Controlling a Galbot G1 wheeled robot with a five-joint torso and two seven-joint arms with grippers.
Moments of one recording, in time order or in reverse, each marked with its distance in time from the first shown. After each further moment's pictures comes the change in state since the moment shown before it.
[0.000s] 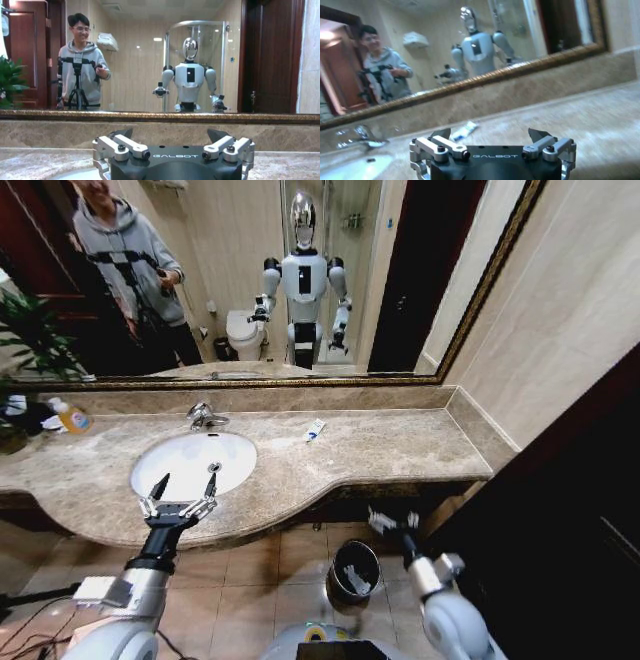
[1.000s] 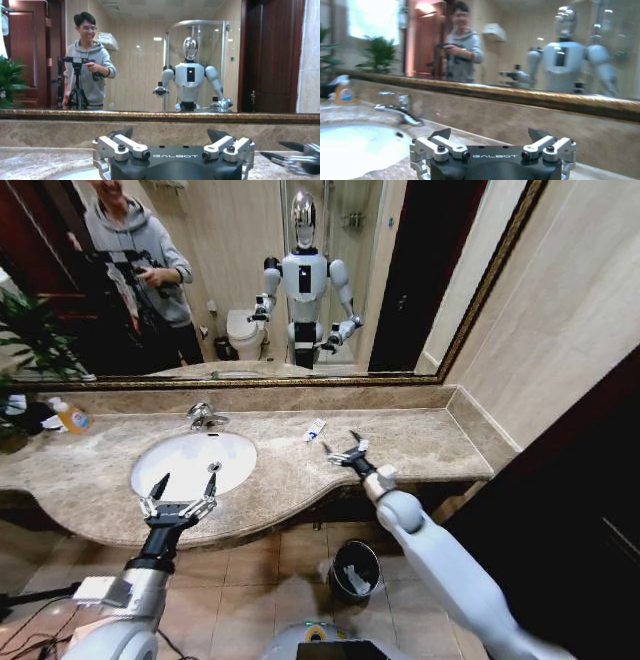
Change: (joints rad) left arm 0.000 0.000 0.000 0.000 0.000 0.000 0.000; right arm 0.806 -0.068 -0.505 -0.519 -0.167 -0.019 -0.071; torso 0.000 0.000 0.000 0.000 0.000
